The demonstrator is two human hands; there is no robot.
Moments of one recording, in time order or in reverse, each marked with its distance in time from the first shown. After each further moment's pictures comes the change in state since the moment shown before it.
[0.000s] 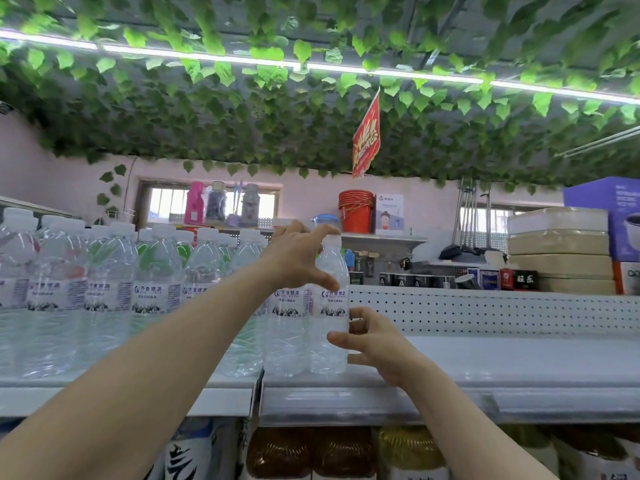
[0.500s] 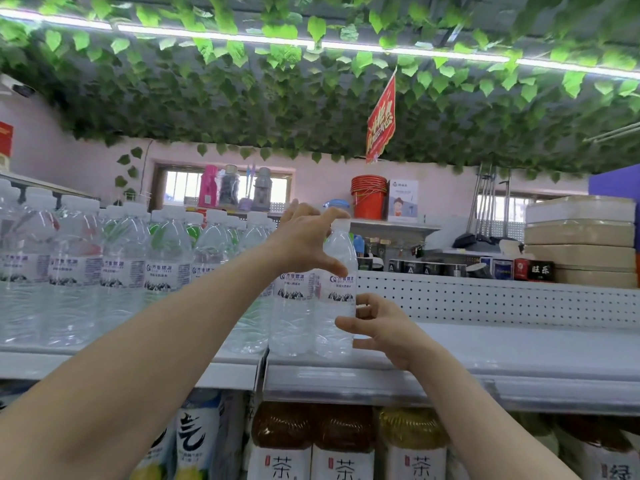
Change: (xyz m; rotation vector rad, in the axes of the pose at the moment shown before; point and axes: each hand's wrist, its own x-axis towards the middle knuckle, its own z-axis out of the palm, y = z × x) left_hand -0.006 0.007 -0.003 -0.010 0.002 0.017; right_hand -0.003 0.000 -0.010 0.013 -0.046 0.026
